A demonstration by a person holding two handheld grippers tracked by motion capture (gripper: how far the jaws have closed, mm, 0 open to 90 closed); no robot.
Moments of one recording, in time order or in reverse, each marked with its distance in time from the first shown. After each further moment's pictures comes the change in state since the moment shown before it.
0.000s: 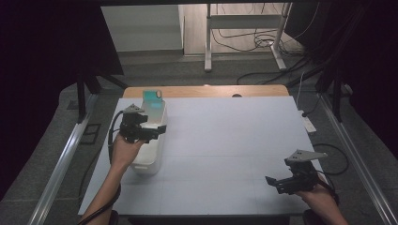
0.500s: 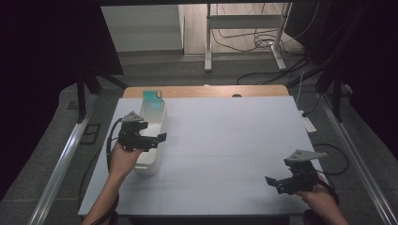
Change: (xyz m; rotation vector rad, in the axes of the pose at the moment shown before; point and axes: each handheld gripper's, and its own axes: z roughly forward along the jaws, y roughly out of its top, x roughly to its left) left arm -0.015 -0.016 -0.012 -0.007 -0.022 0.014; right arm 0.000 0.000 0.000 0.010 0.006 0.001
